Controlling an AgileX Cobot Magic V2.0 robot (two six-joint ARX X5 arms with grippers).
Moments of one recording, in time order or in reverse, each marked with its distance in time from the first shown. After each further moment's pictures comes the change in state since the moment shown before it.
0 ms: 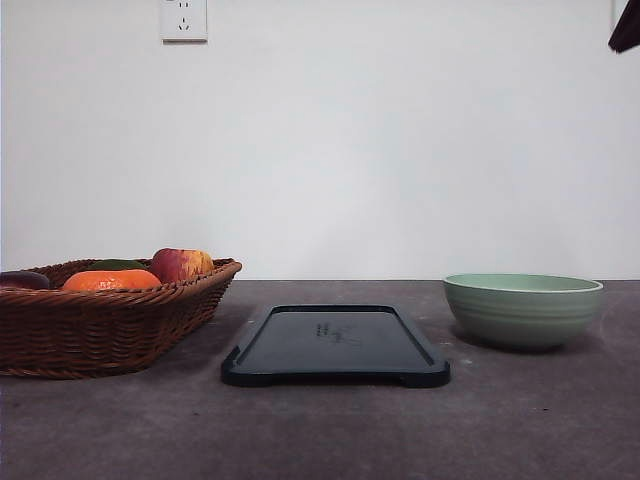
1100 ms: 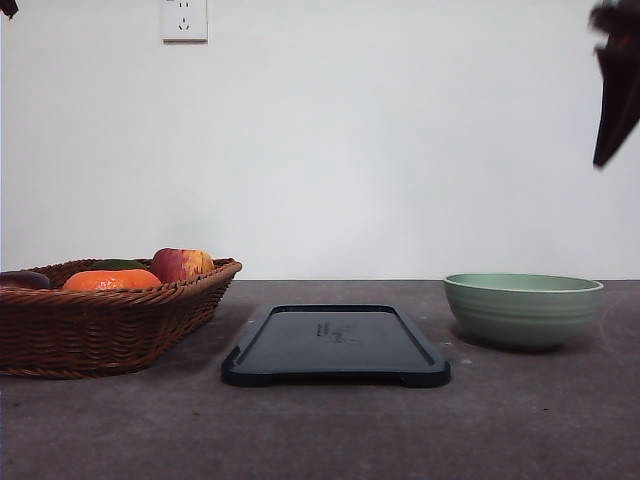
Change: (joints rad) left_arx -0.003 0.057 0.034 -0.039 0.001 0.022; right_arx 0.000 0.322 0.054 -0.190 0.087 0.008
